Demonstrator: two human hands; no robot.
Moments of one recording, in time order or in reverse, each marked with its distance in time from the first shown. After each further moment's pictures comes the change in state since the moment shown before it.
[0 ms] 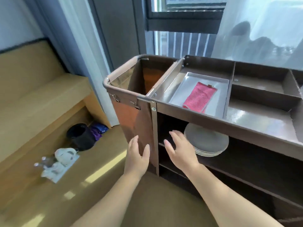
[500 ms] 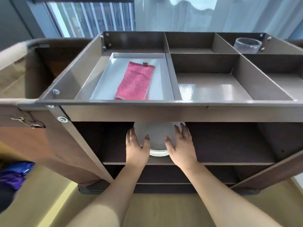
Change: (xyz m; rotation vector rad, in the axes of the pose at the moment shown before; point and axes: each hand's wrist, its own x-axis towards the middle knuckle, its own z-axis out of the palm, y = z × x) left_hand 0.087 0.017 0.234 -0.177 -0.362 0.215; right_hand 0.027 0.197 0.016 -0.165 0.347 0.474
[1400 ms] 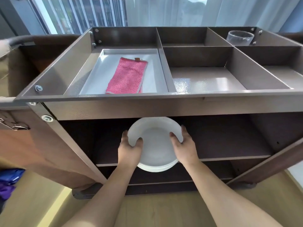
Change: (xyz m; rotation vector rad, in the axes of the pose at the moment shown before) left_hand 0.002 -0.013 -0.005 -0.199 -0.081 -0.212; right_hand 0.001 0.023 0.003 0.516 0.017 0.332
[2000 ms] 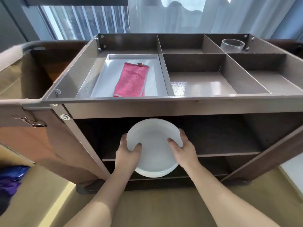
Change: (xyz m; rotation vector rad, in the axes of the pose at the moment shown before) left_hand -0.040 0.012 -0.030 0.094 -0.041 0.005; right_hand -0.042 -0.015 -0.016 0.049 -0.077 0.044
